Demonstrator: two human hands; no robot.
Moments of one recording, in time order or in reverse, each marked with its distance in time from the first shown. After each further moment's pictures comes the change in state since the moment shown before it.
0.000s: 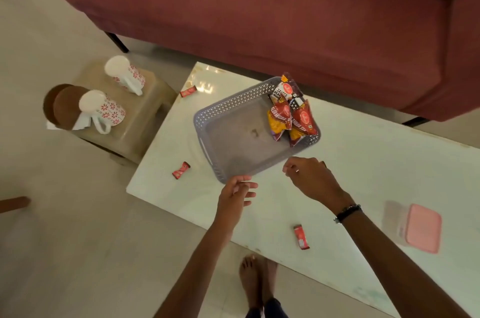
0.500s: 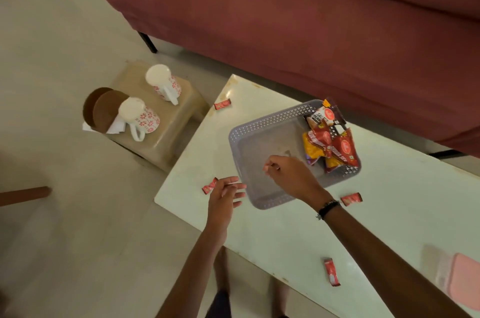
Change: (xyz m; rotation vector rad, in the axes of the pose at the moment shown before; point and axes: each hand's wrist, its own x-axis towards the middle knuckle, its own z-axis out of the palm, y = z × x) left_hand 0.043 0.031 -0.095 -0.168 0.217 -0.024; right_hand 0.084 -0.118 0.025 0.109 -0.123 -0.143
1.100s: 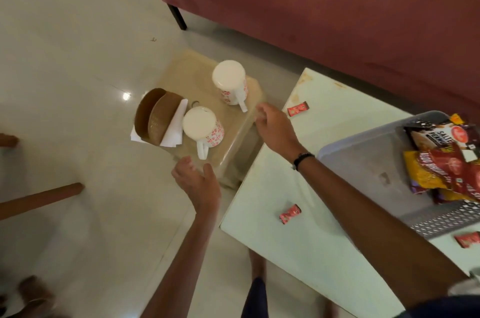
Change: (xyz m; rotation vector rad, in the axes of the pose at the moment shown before) left_hand 0.182 0.057 -0.202 0.298 0.655 0.236; right_hand 0.245 -0.182 0.114 0.154 0.194 -0.054
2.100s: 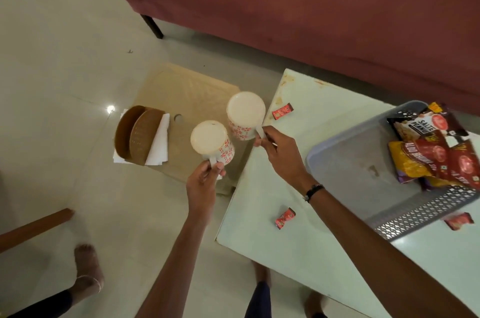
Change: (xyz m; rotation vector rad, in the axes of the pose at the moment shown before) left_hand 0.017 -0.002 0.018 -0.265 -0.551 0.003; right_hand -0.039 0.040 -0.008 0.314 0.103 -0.090
